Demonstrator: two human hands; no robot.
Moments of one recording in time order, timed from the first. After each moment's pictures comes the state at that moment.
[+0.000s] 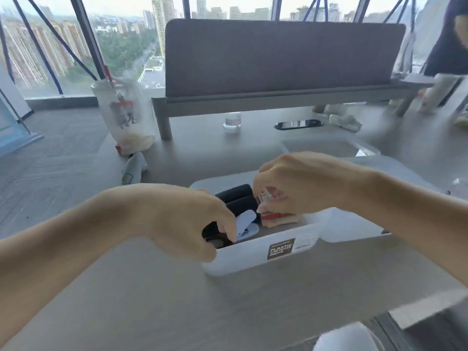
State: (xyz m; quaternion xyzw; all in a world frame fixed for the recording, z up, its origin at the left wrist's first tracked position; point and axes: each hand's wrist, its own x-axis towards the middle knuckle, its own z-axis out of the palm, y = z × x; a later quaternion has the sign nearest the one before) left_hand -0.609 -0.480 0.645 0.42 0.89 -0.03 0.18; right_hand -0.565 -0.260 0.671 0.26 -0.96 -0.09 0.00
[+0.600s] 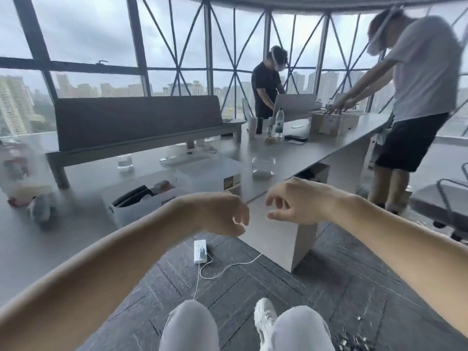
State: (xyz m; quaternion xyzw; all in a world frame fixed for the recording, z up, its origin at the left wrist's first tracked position) left_hand -0.344 -0.389 0.659 0.66 0.75 -0.02 0.06; right_hand -0.177 -0.248 0.672 -0.14 -0.99 0.01 0.02
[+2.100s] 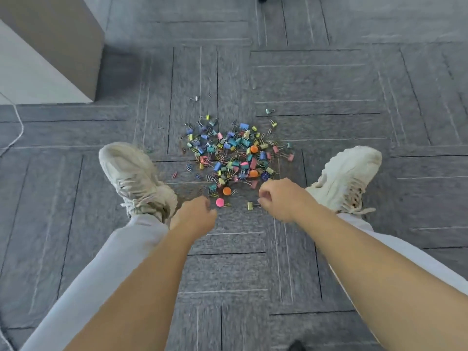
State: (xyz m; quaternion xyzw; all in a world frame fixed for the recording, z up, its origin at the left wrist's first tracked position) left_hand -0.051 -0.150 0.033 0.60 0.68 -0.17 0.38; right_hand 0.178 -0.138 0.061 -0.63 -0.69 0.35 -0.13
